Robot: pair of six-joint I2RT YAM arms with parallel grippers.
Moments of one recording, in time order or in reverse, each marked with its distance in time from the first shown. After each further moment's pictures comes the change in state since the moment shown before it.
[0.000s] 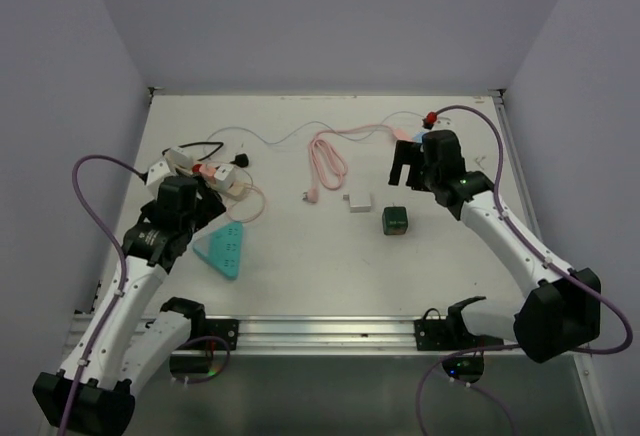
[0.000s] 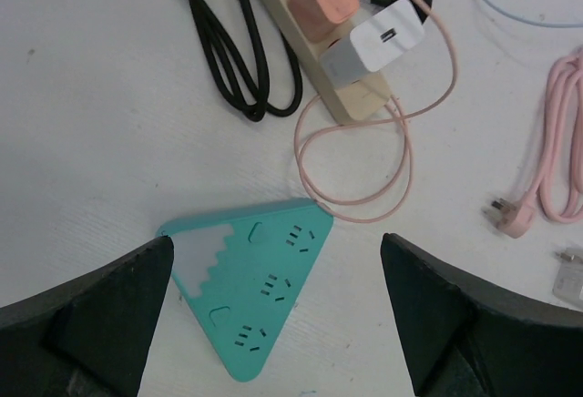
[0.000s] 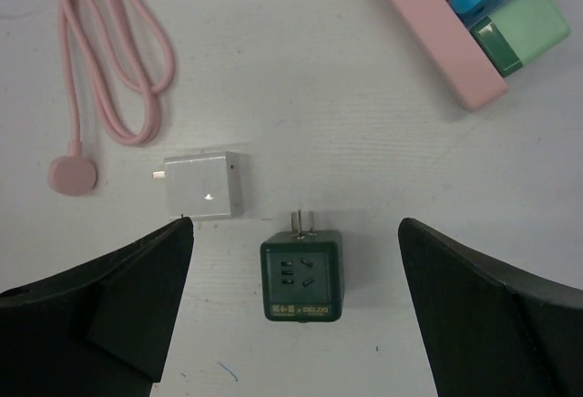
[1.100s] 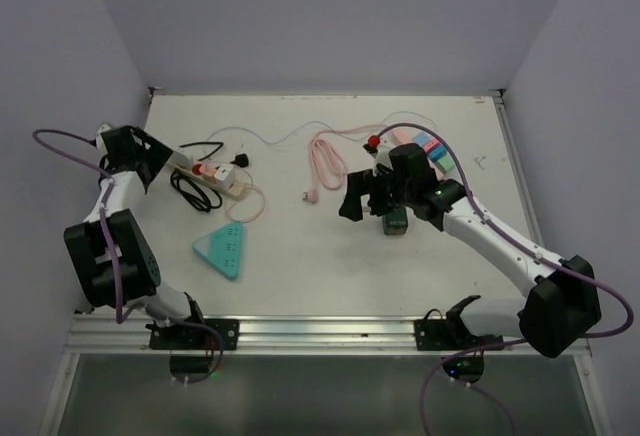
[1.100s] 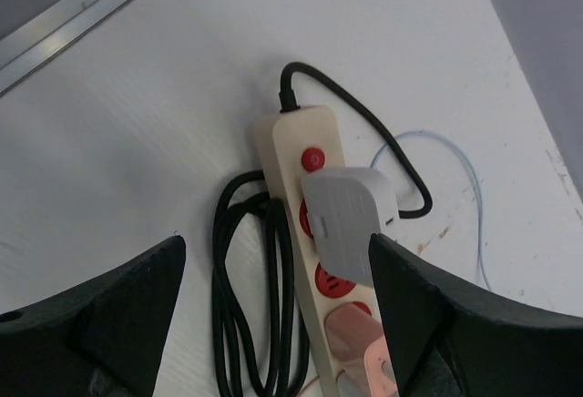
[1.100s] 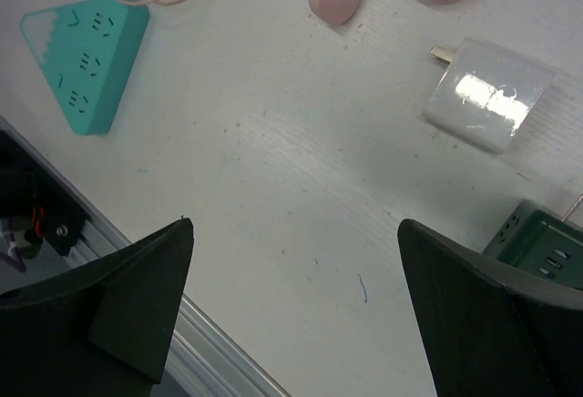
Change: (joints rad) left arm 0.575 0.727 0.257 0.550 0.332 0.088; right arm 0.193 0.056 -0.002 0.019 -0.470 -0.053
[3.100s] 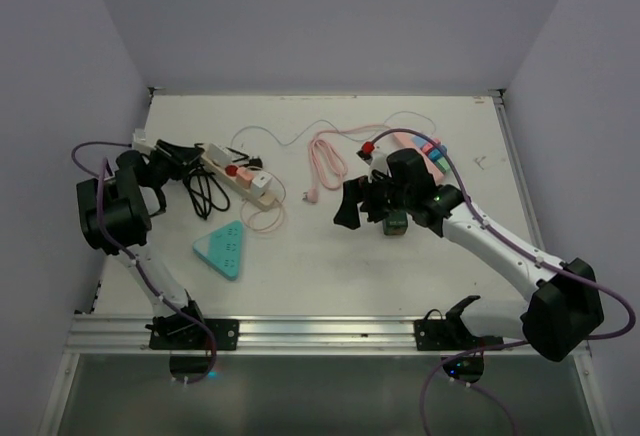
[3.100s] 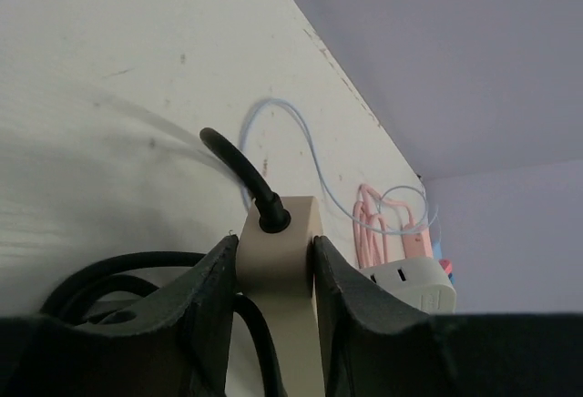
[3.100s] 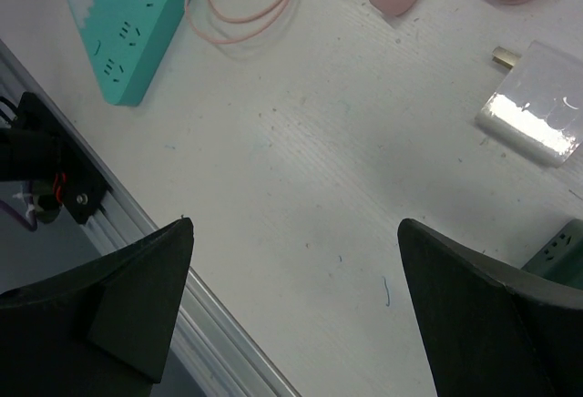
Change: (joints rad) left arm 0.082 0.491 -0.166 1.070 0.814 -0.249; right arm 0.032 -0.024 -0.047 0.047 -0.083 -0.029
